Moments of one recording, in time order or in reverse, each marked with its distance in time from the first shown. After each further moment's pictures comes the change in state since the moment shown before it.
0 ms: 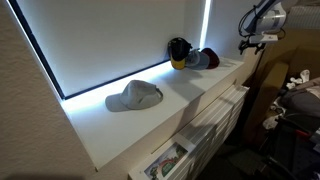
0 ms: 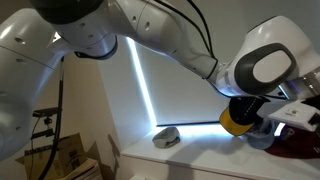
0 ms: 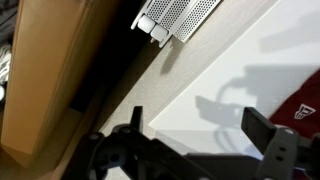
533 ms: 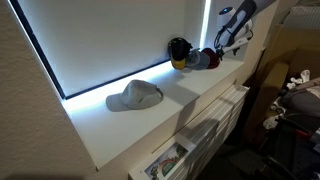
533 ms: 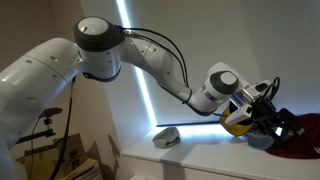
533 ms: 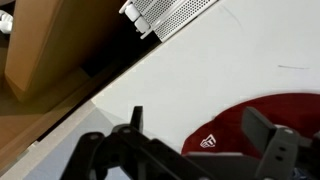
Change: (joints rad) arm 0.424 0.151 -0.223 0.093 -0.350 -0.095 0.327
